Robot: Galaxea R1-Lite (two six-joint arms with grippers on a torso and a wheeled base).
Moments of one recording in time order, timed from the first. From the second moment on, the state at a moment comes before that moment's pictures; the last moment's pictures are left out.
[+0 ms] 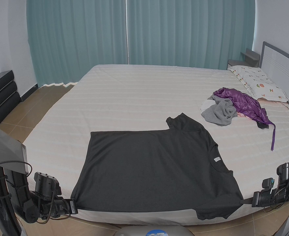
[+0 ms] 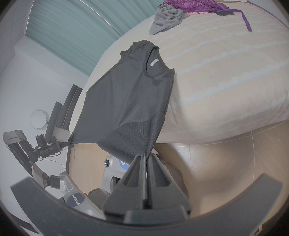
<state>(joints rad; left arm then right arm) -0.17 2.14 -0.02 -1.17 -0.02 -0.36 -0.25 1.95 -0.02 -0.82 0.60 0.05</state>
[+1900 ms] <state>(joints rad) -0.15 1.91 -0.22 -0.93 0.00 -0.48 -0.17 1.78 -0.09 -0.94 0.53 0.23</state>
